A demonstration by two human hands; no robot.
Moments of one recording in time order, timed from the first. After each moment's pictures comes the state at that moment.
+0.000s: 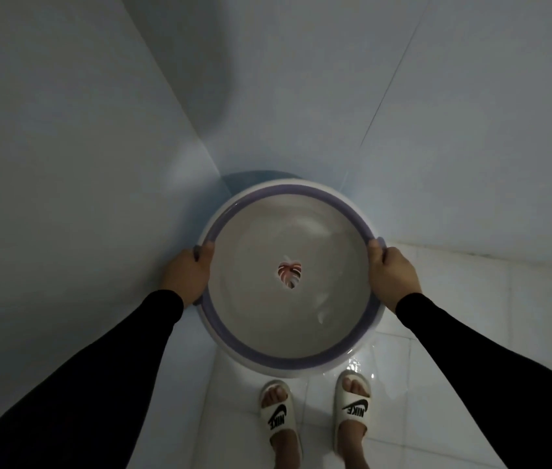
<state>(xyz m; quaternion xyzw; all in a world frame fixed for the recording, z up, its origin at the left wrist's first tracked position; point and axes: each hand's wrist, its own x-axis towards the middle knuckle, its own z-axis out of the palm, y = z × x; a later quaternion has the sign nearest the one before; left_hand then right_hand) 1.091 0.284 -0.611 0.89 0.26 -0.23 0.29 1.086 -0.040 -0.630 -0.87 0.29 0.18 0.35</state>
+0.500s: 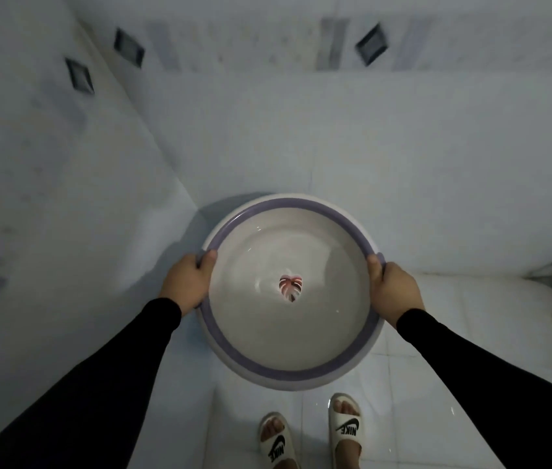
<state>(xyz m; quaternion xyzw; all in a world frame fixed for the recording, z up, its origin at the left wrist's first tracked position) 1.088 0.252 -0.476 0.91 0.16 -0.15 0.36 1.036 -0.080 -0.489 -0.91 0.27 0.09 0.32</state>
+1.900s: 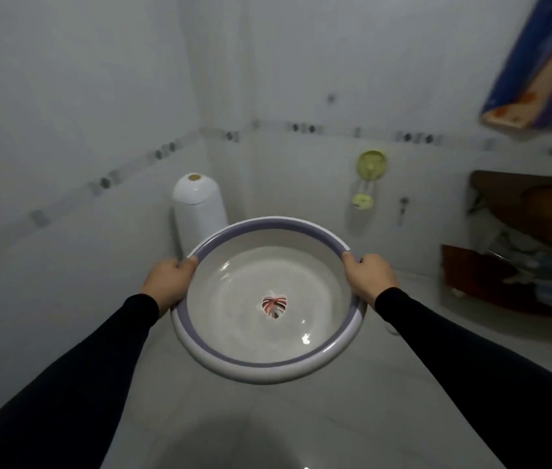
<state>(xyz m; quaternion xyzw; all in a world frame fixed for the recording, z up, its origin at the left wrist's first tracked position) 0.587 -0.278 -0.151 0.80 -0.43 -0.24 0.34 0.251 -0.350 -0.149 -0.62 0.70 -0.27 0.25</state>
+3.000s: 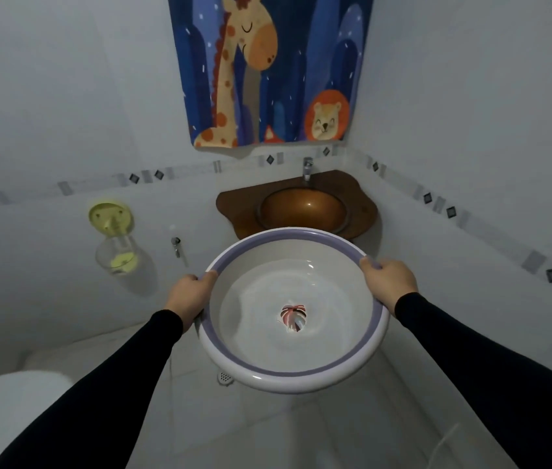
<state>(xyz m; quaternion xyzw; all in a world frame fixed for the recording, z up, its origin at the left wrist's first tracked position) -0.048 -0.627 -0.158 0.62 -0.61 -0.43 0.25 -0.339 -0.472 -0.139 -0.29 0.87 -0.36 0.16</state>
